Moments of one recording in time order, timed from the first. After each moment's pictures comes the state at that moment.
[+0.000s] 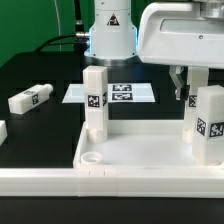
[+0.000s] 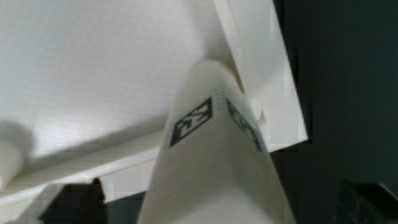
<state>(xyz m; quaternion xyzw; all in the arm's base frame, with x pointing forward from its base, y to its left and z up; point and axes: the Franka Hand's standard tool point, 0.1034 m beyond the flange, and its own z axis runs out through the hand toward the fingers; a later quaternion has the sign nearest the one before) 0.662 0.100 0.114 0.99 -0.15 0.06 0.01</state>
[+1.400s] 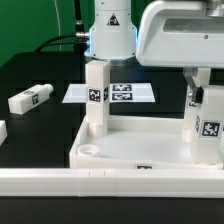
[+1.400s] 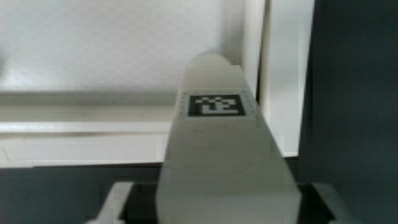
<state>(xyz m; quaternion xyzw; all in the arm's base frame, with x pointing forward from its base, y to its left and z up) 0.663 0.096 0.115 0.99 -0.09 0.06 0.02</state>
